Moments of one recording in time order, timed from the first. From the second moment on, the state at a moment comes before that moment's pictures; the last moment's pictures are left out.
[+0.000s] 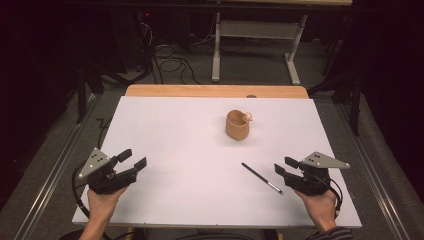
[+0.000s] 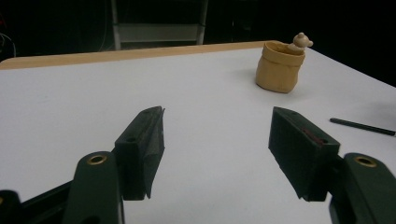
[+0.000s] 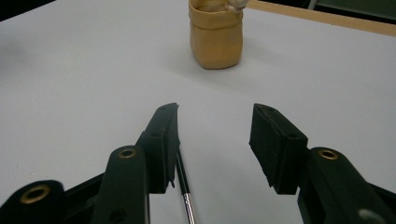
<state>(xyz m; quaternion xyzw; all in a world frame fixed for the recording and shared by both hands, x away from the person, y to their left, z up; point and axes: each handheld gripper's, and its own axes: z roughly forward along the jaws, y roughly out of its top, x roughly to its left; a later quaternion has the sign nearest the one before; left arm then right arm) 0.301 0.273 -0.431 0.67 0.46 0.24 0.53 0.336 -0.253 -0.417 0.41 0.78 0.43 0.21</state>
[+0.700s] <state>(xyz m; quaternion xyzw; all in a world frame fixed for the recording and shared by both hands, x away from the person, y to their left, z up) 0.301 0.273 -0.431 0.67 0.46 0.24 0.53 0.349 -0.240 -0.410 0.39 0.78 0.43 0.21</state>
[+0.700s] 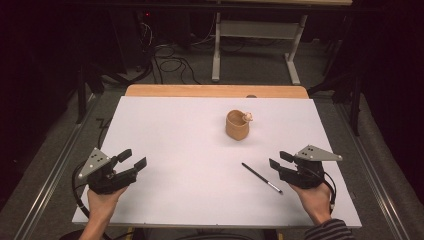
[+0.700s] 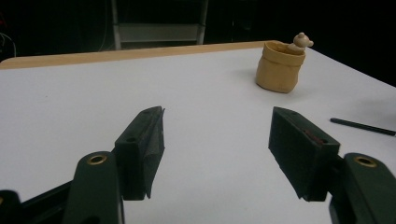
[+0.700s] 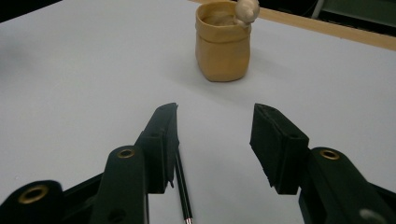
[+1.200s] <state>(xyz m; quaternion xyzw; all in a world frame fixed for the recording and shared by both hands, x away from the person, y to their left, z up) 0.301 0.272 -0.431 0.67 0.46 0.24 0.53 0.358 -0.230 -0.406 0.38 0.79 0.43 0.21</state>
